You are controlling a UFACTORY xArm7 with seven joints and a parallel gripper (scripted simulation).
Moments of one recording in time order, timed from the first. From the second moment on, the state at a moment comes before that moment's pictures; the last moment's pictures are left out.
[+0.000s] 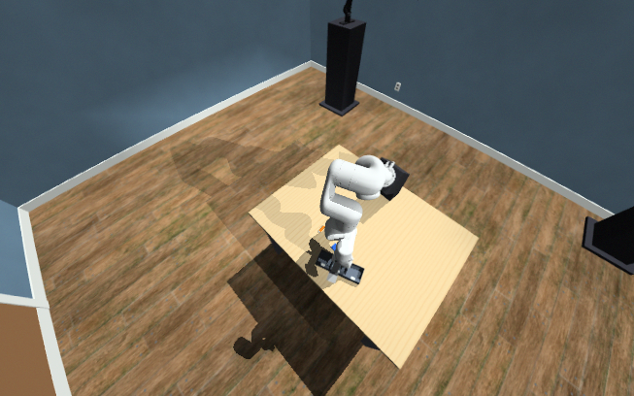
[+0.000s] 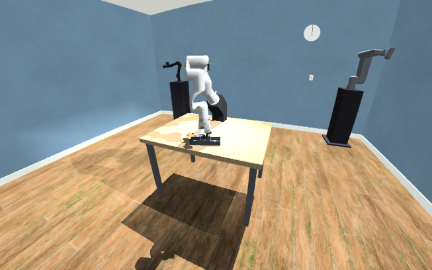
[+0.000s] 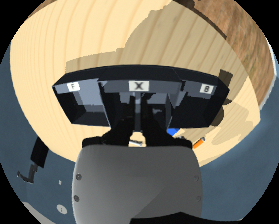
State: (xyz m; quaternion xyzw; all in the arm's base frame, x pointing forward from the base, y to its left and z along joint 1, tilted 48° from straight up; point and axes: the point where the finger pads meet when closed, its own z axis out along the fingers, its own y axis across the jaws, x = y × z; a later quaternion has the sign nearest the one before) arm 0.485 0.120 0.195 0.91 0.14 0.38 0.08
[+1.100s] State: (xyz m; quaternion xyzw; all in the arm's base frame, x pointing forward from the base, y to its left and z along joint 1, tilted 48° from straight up) arm 0.491 0.121 0.190 0.90 0.14 0.40 0.09
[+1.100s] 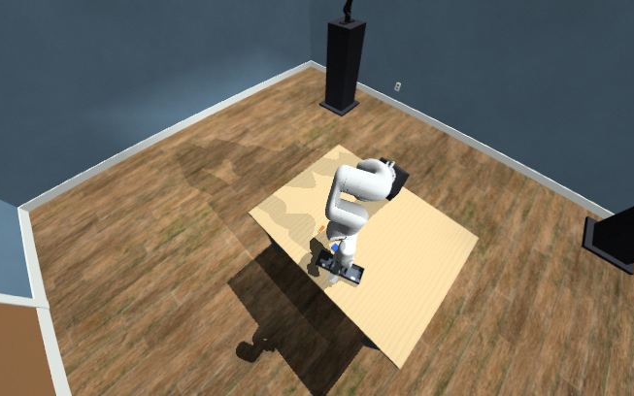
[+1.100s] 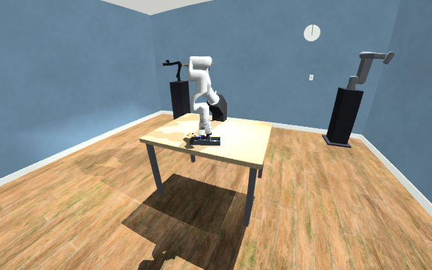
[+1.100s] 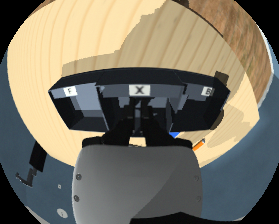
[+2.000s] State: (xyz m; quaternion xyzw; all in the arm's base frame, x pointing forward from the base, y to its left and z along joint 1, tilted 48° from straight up) arm 0.487 0.121 0.194 0.90 0.14 0.40 0.09
